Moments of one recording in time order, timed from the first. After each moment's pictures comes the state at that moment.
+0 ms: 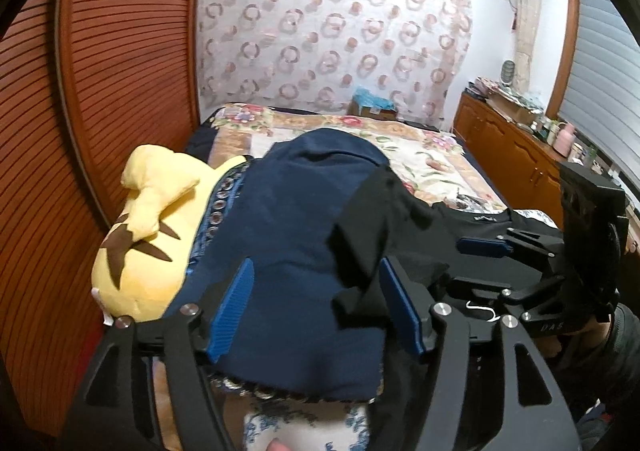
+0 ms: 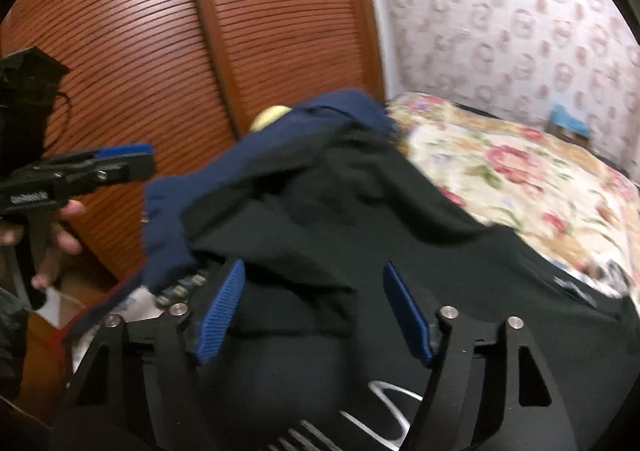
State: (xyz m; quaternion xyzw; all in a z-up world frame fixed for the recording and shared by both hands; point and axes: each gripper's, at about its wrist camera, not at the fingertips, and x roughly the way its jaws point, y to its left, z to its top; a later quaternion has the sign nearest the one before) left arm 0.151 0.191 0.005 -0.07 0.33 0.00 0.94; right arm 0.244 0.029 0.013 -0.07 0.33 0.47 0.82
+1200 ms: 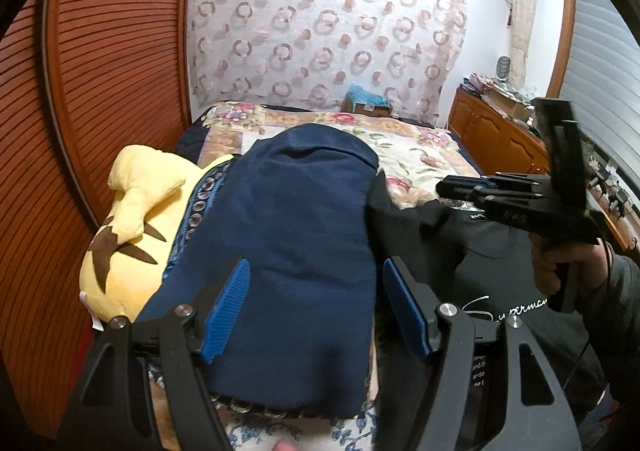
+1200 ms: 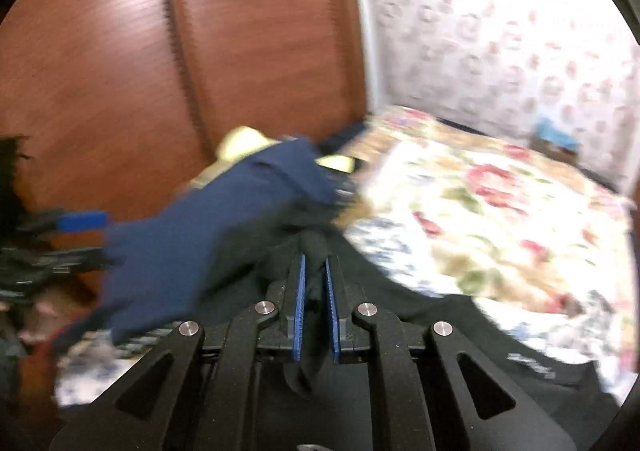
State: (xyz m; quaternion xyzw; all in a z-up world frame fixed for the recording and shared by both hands) left arm 0.170 0.173 -0.004 -0.07 0.33 -0.02 0.94; right arm 0.321 0.020 0.033 -0.10 0.34 0.38 0.86
